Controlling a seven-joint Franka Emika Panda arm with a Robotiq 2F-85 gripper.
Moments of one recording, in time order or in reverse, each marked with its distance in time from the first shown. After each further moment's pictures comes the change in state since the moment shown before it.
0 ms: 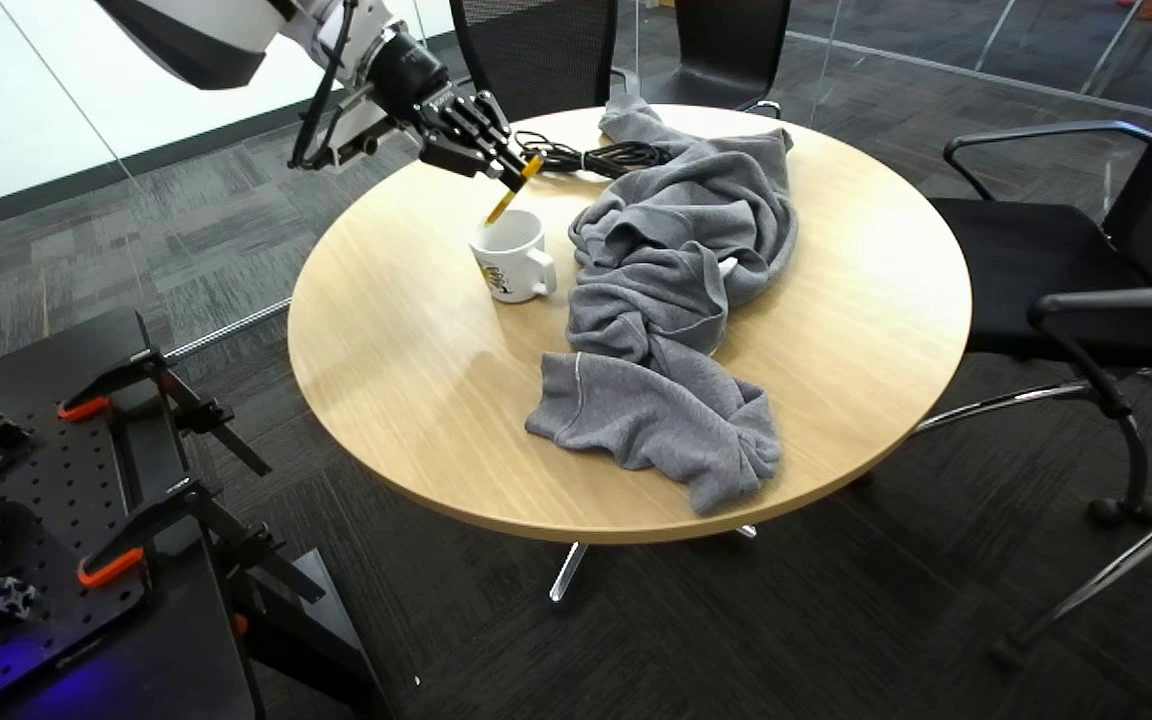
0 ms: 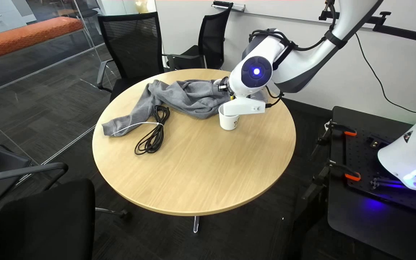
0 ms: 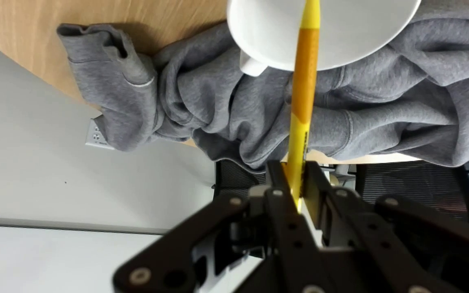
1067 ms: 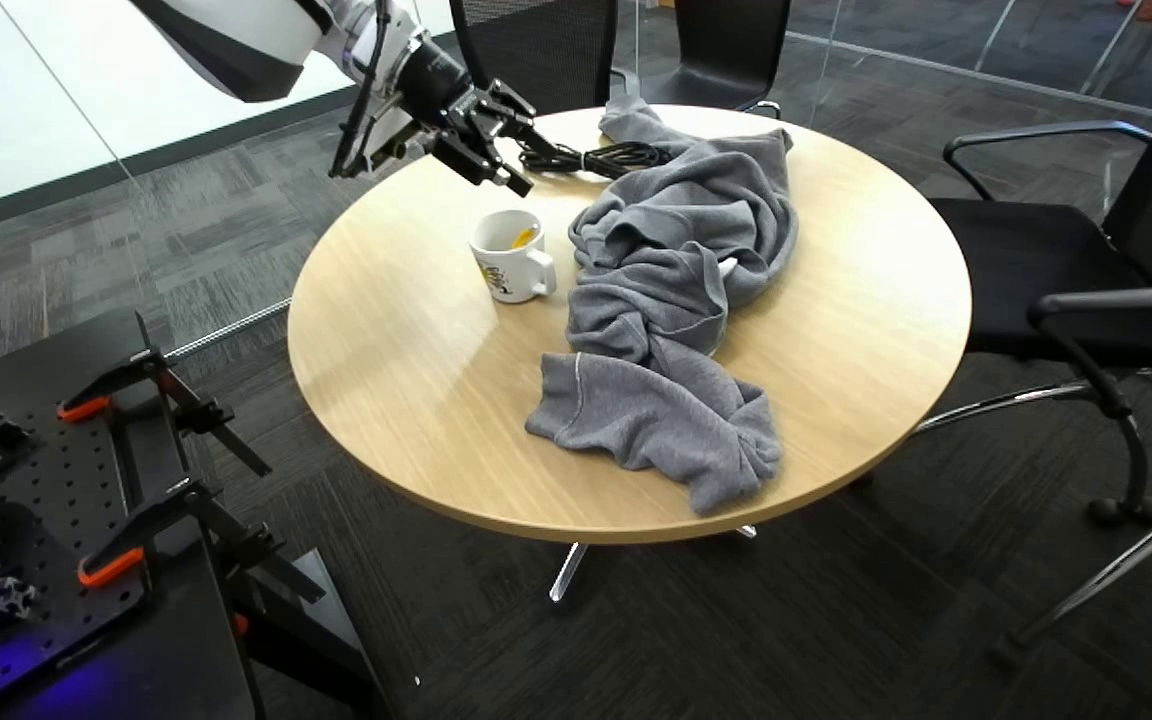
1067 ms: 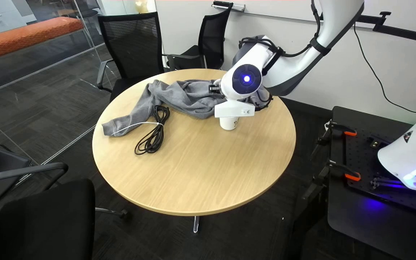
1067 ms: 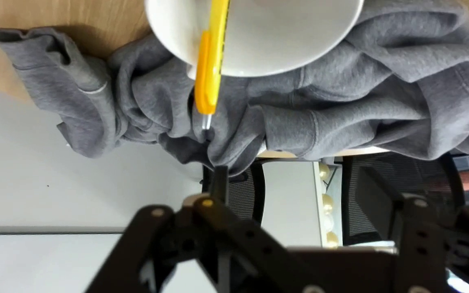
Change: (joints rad) arm -0.007 0.087 0.009 0.098 -0.062 0.000 0.072
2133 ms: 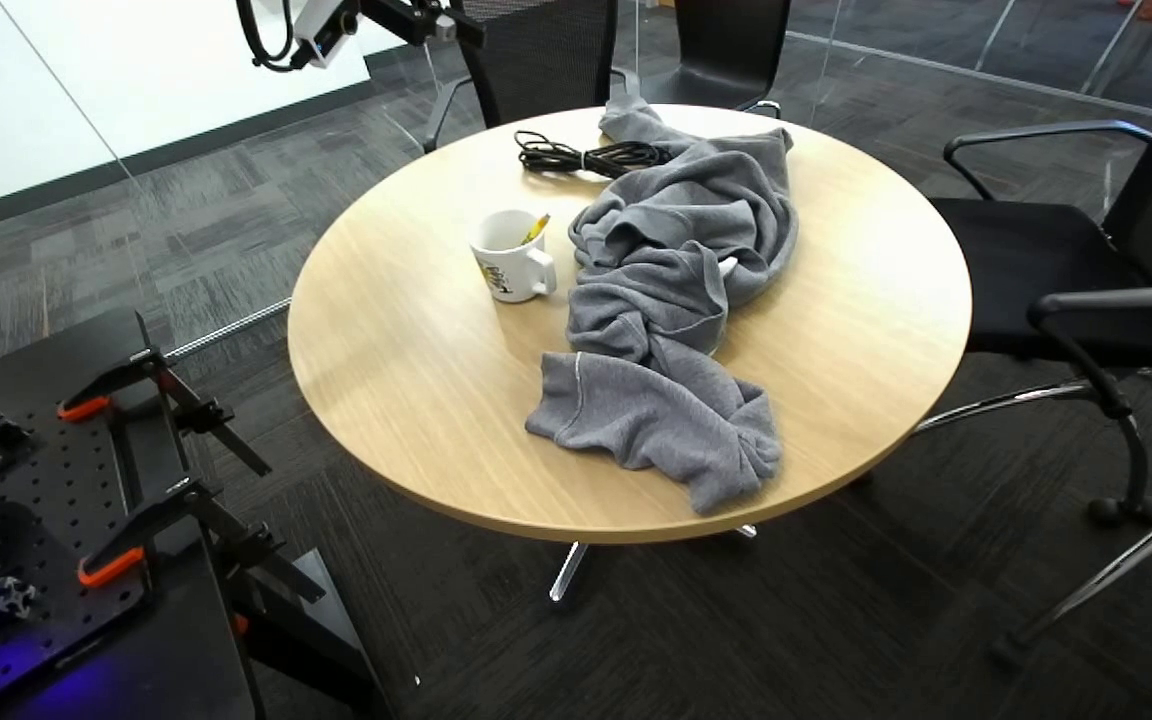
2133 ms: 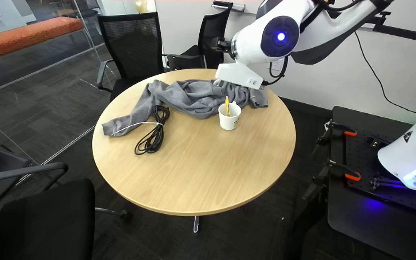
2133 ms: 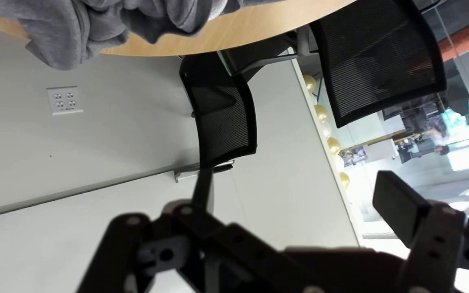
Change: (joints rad) arm -0.001 -0.345 0.051 -0.169 -0.079 -0.125 0.204
